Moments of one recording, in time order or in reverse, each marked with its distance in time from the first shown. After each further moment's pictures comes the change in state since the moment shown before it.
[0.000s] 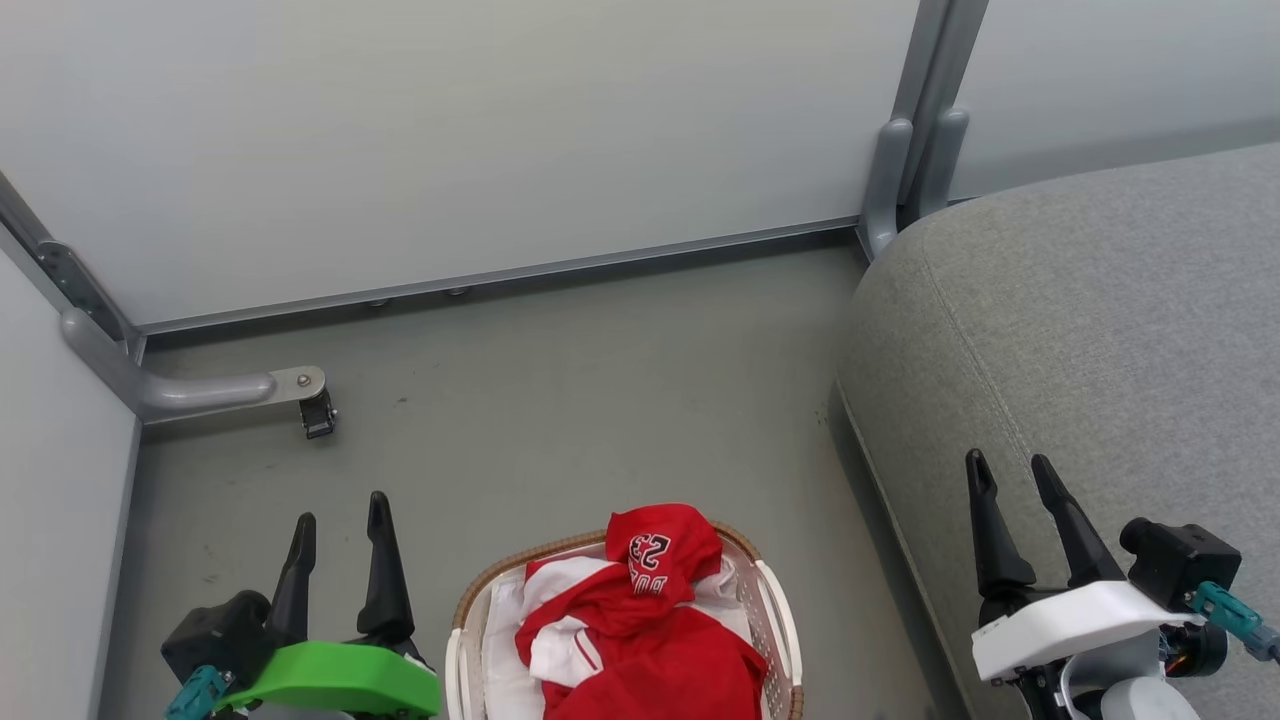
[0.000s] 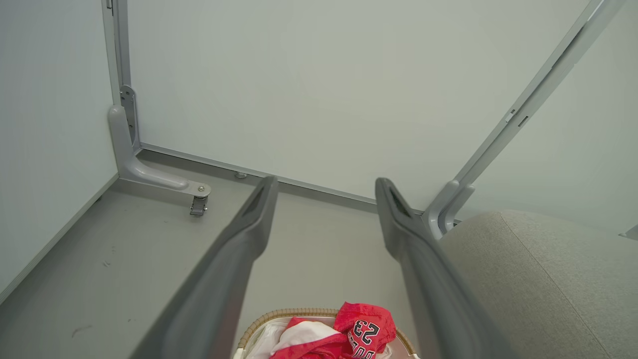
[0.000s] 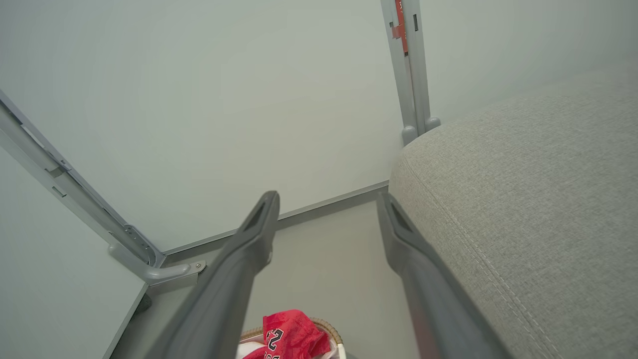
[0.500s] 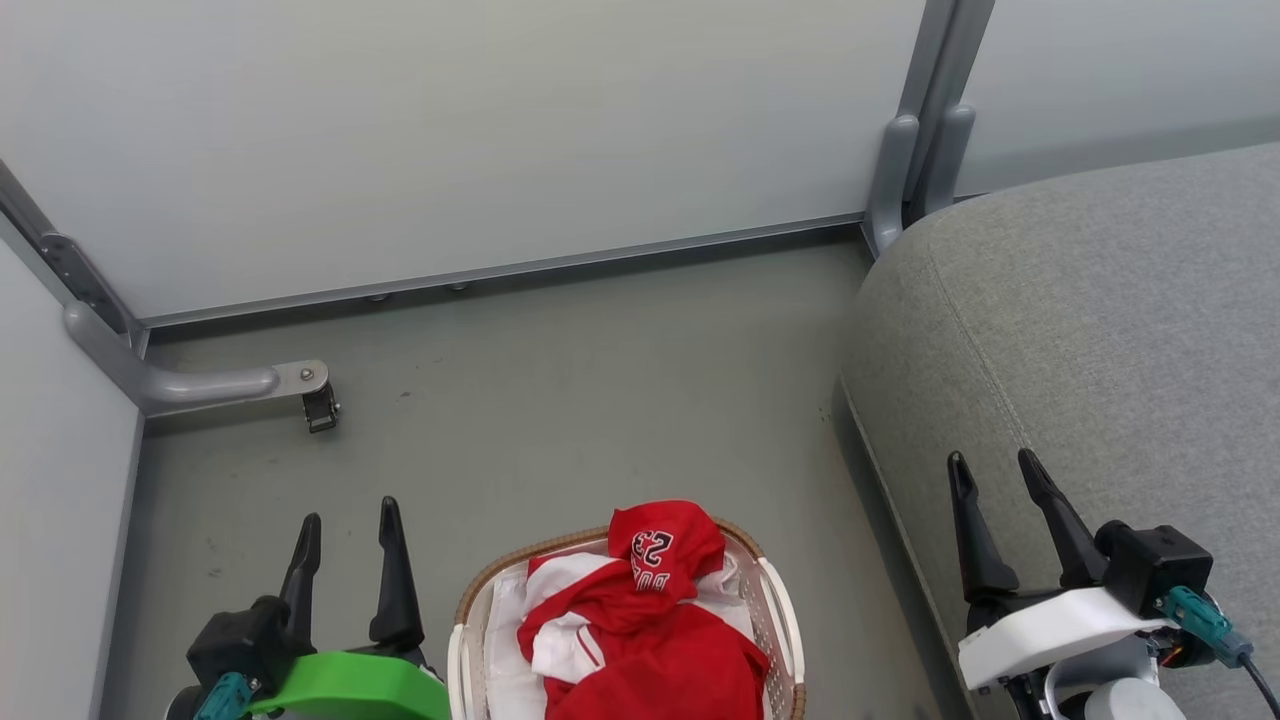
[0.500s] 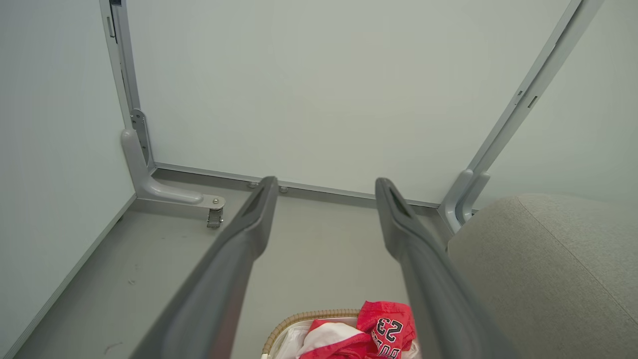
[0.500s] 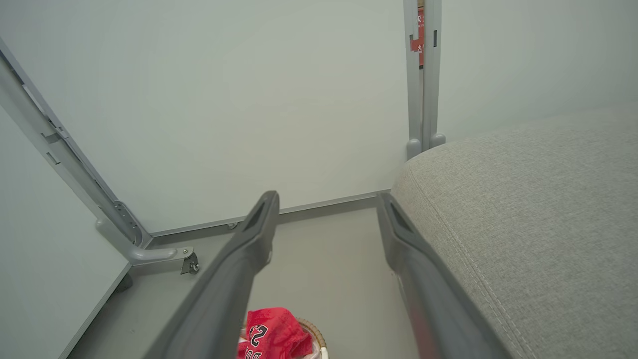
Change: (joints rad) left arm 0.009 0.001 -0.015 0.004 0.108 0.012 -0.030; right arm 0.002 -0.002 0.020 -0.005 -0.124 0.000 -0.031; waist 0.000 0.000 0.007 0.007
